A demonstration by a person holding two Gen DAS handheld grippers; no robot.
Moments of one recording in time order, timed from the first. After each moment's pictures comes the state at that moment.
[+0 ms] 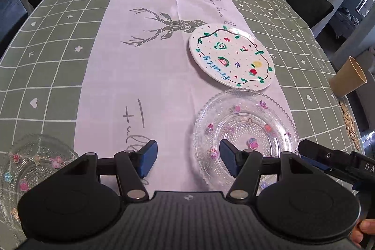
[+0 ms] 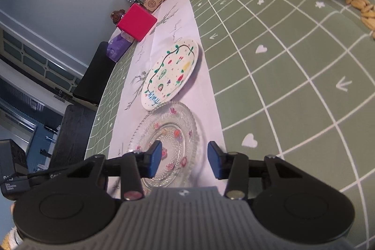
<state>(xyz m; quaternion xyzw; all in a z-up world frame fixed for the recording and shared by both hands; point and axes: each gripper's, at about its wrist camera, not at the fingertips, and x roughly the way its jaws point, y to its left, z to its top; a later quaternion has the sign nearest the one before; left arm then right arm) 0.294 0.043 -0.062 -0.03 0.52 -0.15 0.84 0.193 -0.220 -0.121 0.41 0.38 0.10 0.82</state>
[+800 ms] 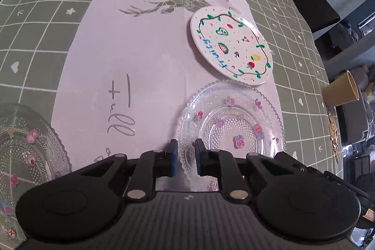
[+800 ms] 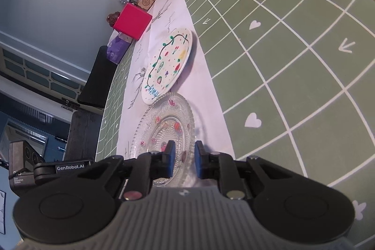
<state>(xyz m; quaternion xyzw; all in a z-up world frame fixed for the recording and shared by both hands) 0.305 0.046 -0.073 -0.11 0.57 -0.15 0.80 0.189 -0.218 -0.135 0.46 0.39 0.09 0.80</state>
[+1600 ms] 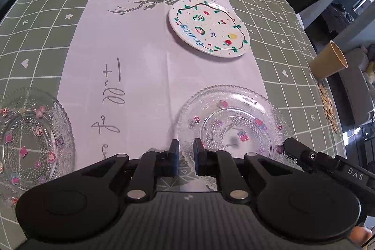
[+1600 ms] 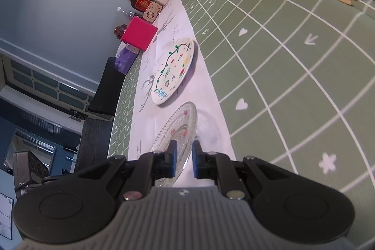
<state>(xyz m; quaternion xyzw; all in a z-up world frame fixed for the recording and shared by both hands) 0.251 0.033 -0.050 -0.05 0.56 -0.17 0.81 0.138 -0.225 -0.118 0.47 0.36 0.09 0.80</state>
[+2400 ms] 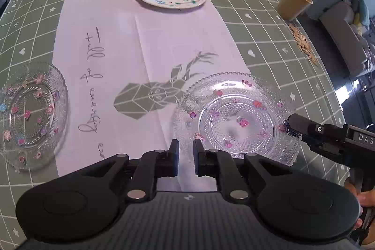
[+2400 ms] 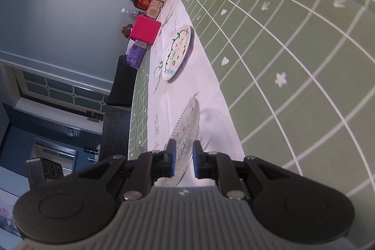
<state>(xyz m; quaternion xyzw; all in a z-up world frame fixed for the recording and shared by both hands) 0.174 0.022 -0.038 0.03 0.58 -0.23 0.78 0.050 -0.233 -0.113 0.53 0.36 0.11 0.76</state>
